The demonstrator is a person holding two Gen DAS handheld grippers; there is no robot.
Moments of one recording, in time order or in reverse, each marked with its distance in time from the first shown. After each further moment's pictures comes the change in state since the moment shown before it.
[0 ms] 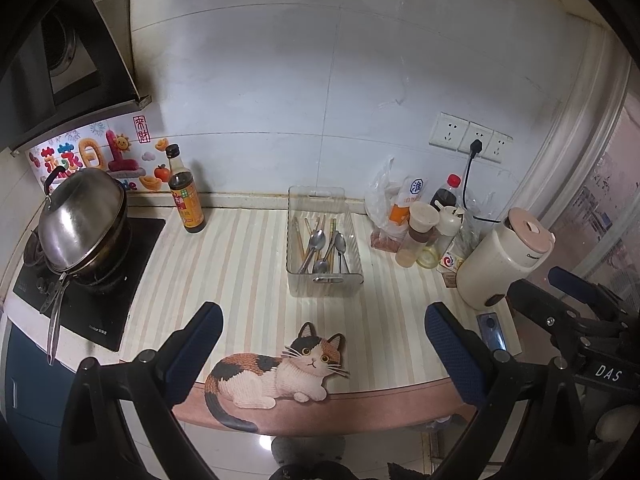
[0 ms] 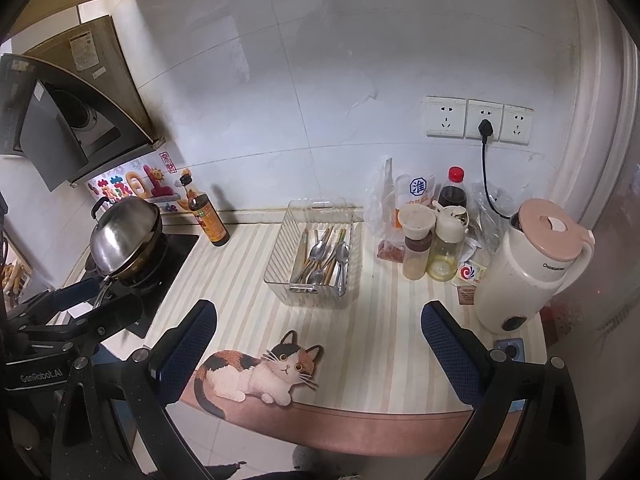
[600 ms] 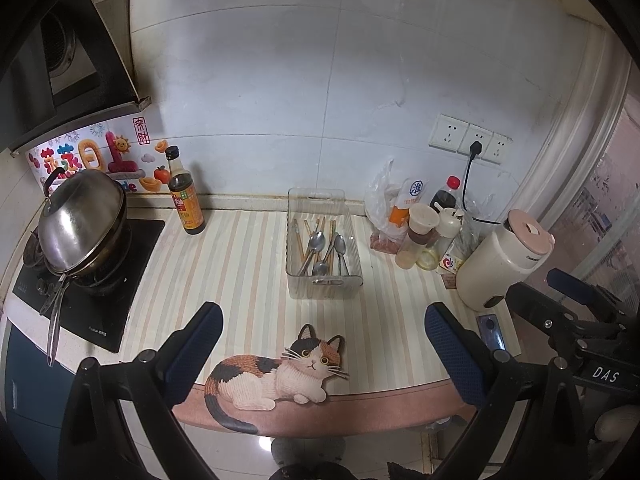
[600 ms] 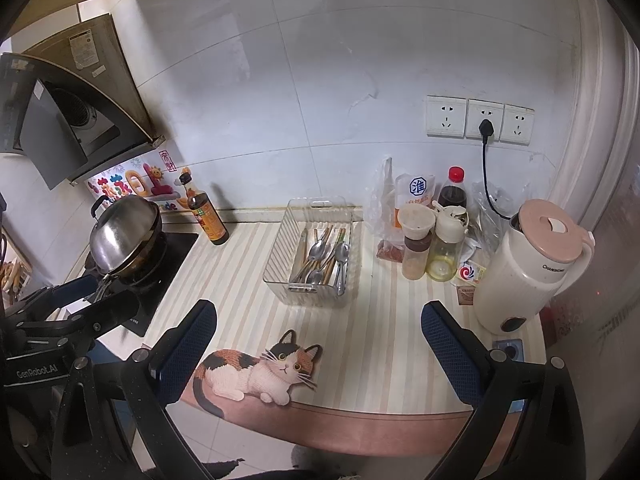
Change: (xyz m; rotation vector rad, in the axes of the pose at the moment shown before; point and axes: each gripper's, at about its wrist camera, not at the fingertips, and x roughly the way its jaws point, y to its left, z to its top) left arm 0.001 0.001 0.002 0.007 0.002 -0.002; right arm 0.003 0.000 -0.001 -0.001 0.004 0.000
